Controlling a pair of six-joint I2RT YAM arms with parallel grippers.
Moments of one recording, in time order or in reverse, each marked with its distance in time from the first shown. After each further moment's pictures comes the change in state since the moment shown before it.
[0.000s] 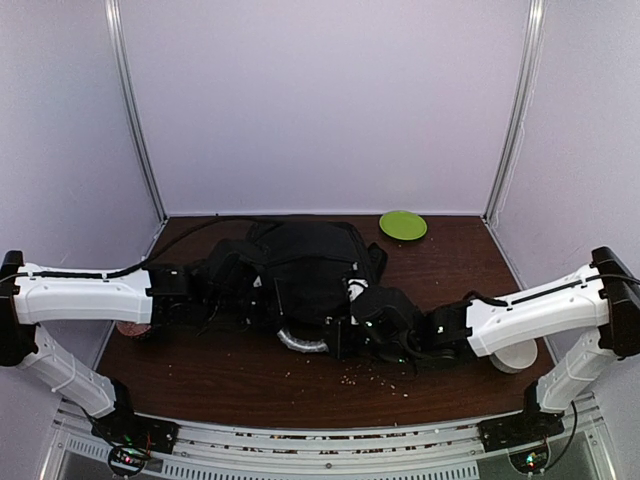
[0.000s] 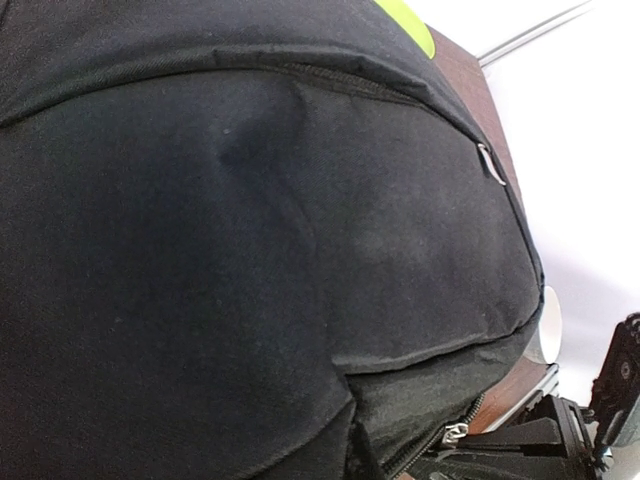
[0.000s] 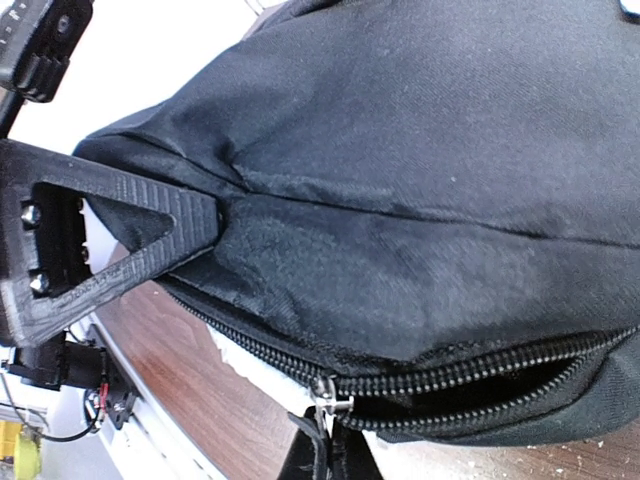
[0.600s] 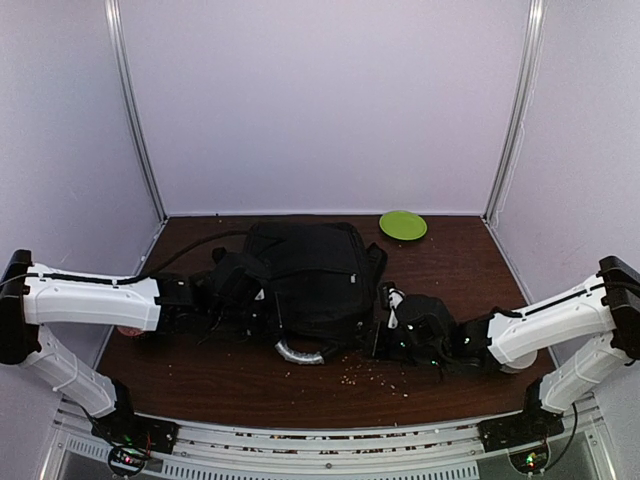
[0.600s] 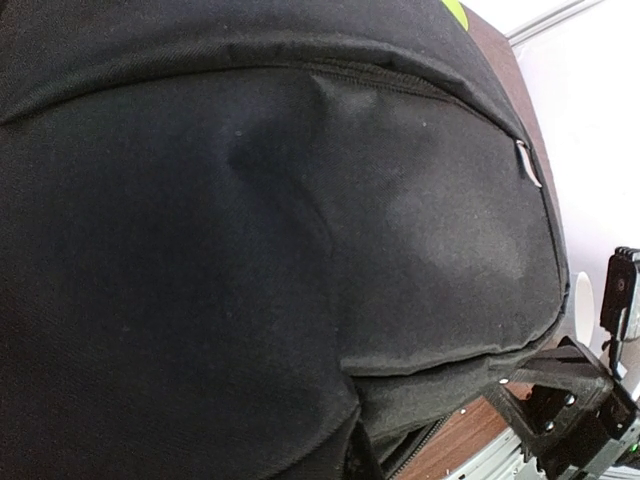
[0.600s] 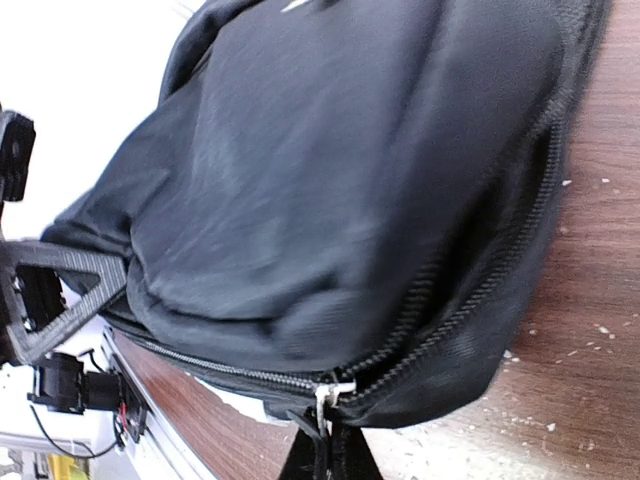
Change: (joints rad) left arm -0.001 0.027 -0.061 0.023 0.017 -0.004; right arm -0.129 -0.101 -0.307 0.256 -0.128 0.142
